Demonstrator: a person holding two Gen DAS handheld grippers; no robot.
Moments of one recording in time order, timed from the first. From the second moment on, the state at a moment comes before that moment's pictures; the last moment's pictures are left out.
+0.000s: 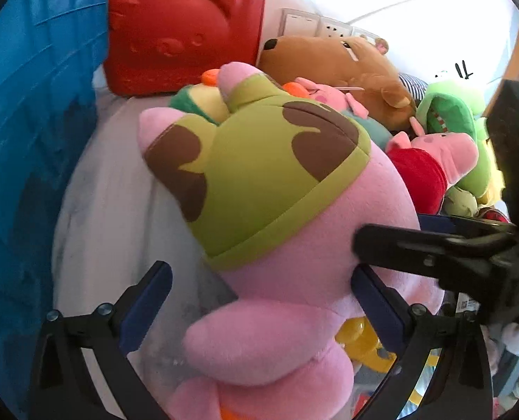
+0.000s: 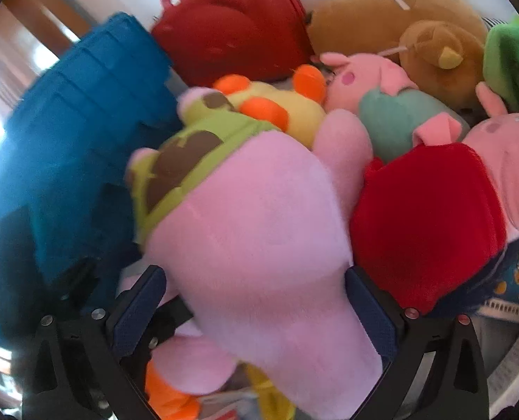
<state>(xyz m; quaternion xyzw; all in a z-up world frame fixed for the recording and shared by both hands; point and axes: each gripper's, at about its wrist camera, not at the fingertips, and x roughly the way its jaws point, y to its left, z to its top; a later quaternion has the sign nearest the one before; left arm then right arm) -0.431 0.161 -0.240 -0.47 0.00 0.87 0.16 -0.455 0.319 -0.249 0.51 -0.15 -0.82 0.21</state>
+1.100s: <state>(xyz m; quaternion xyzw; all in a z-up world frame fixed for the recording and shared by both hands) -0.450 0.156 -0.250 -0.49 -0.02 0.85 0.19 -0.463 0.320 -0.251 0.50 -0.14 -0.83 0.21</state>
